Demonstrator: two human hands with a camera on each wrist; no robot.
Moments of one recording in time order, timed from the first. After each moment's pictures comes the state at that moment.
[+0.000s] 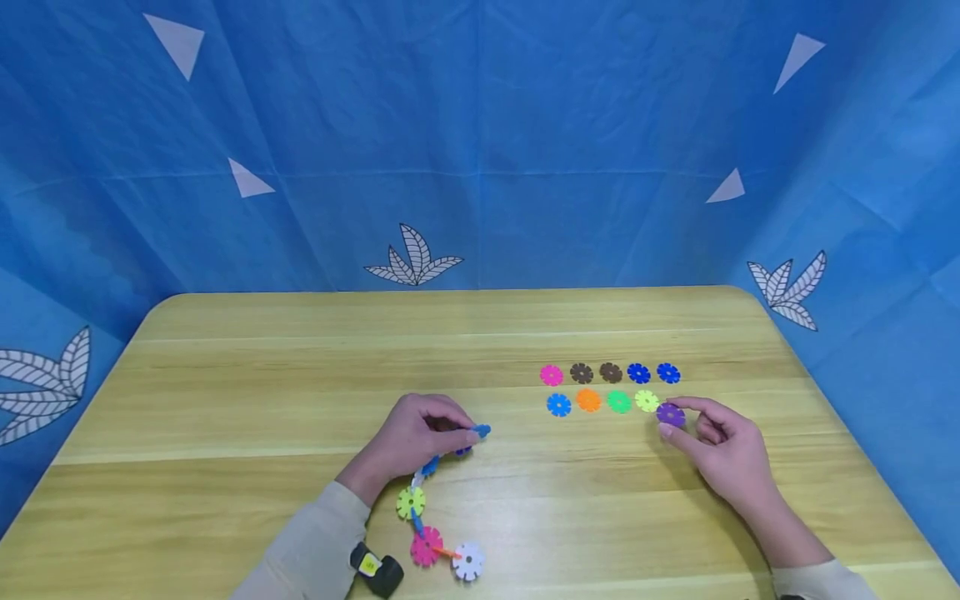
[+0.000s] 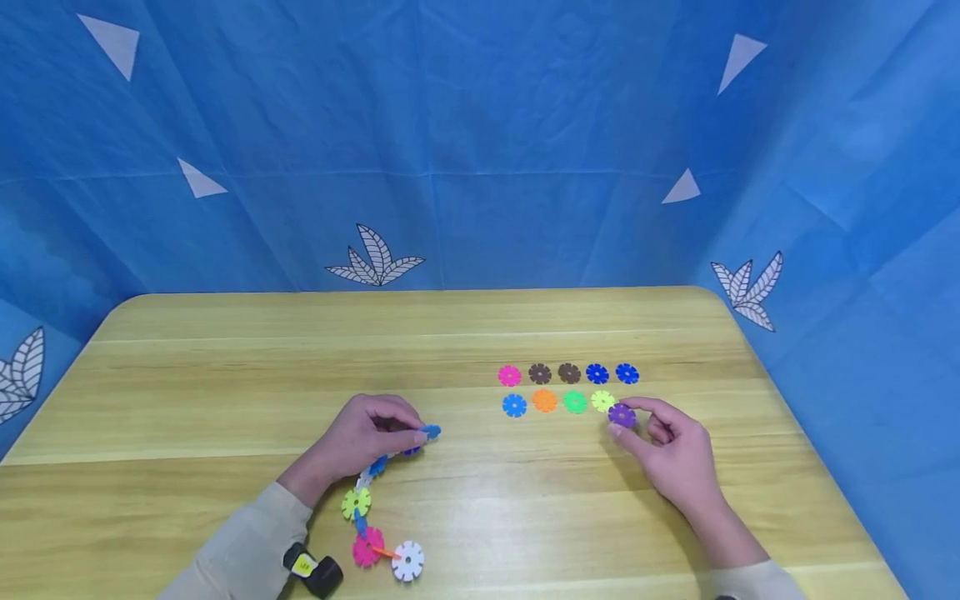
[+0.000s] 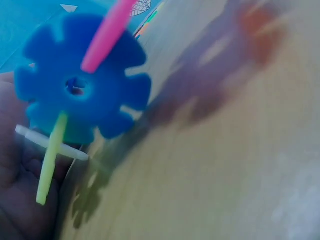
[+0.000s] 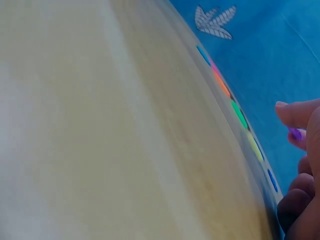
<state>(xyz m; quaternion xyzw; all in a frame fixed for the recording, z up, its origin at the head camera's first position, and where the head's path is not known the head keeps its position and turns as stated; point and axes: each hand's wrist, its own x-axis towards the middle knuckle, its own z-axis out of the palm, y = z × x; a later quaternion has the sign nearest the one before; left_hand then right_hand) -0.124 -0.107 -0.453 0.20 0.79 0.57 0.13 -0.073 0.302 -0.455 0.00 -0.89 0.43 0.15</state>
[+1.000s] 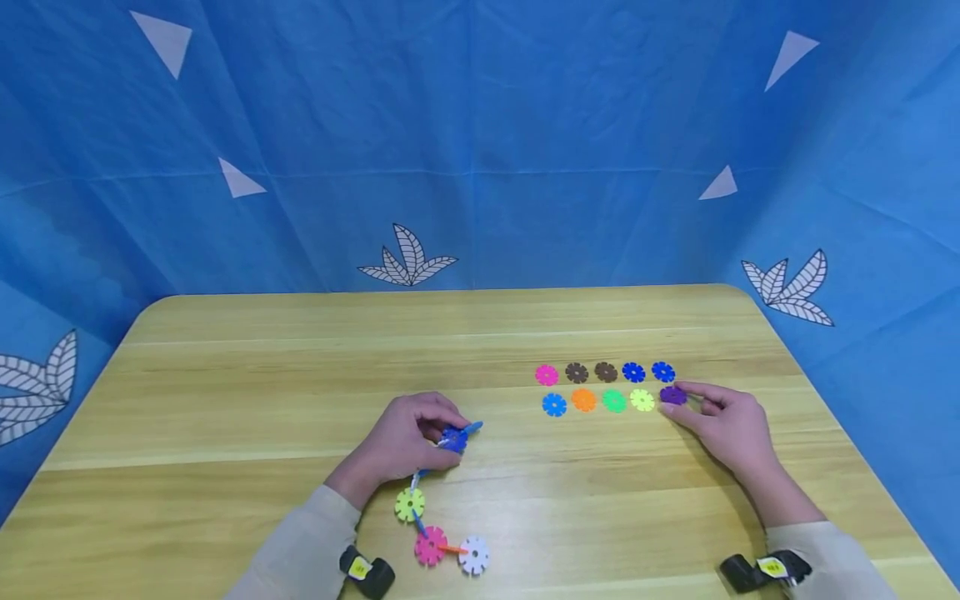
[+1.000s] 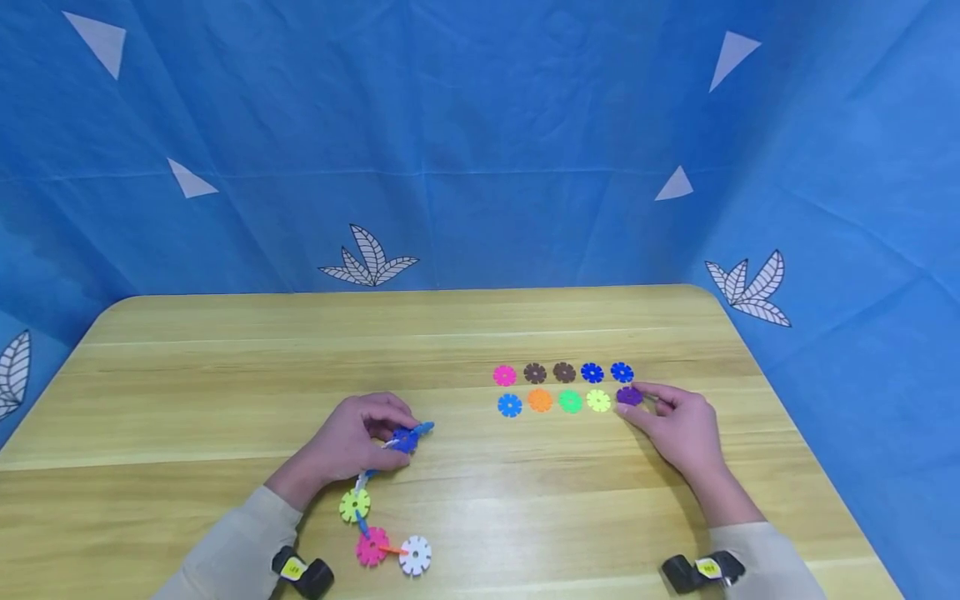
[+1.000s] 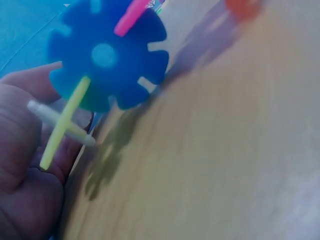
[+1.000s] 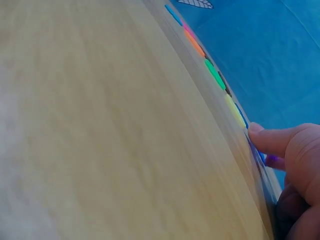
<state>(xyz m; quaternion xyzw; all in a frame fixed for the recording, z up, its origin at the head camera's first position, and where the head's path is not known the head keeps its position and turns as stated) -0.125 -0.113 -0.455 0.21 0.80 0.54 0.14 -0.103 0.327 -0.449 -0.11 -0.94 0.32 0.04</state>
